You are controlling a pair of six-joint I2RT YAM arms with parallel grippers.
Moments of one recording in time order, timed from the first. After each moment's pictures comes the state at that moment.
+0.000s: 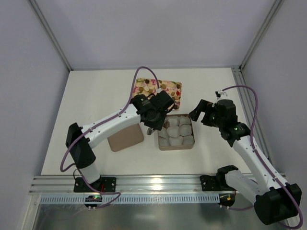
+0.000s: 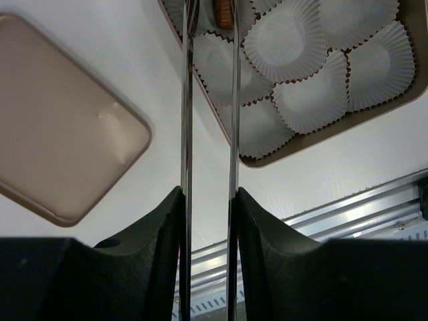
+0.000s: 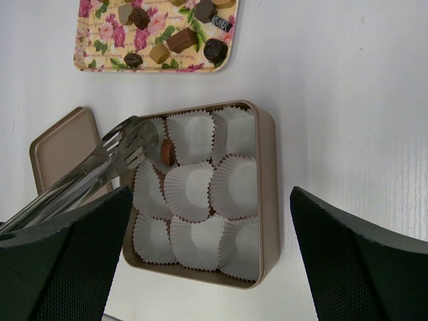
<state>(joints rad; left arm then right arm) -0.96 1.72 1.66 -1.09 -0.19 -0.53 0.25 0.92 0.74 -0.39 -0.10 0.53</state>
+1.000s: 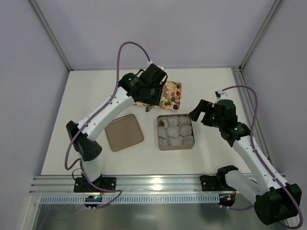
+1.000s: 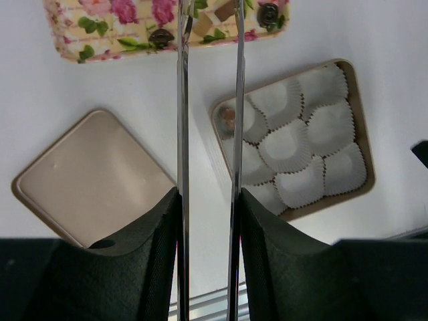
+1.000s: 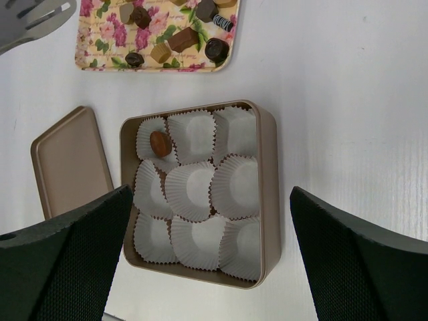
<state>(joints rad) -0.83 1.80 2.04 -1.18 -0.23 -0.46 0.25 0.92 0.74 -0.39 -0.10 0.53</state>
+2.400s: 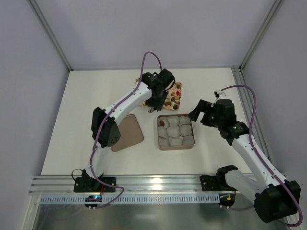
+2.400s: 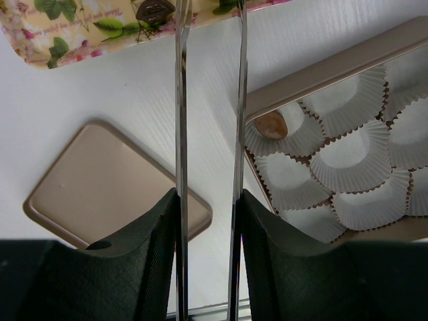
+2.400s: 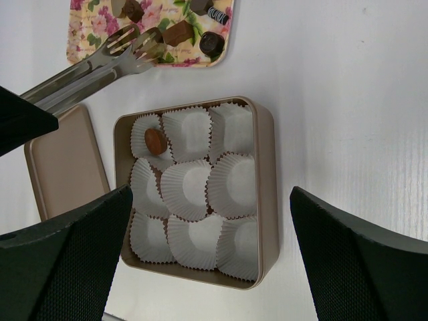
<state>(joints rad) -0.75 2.15 2.17 -1.25 -0.18 -0.30 0.25 0.95 0.74 -0.39 -0.10 0.53</state>
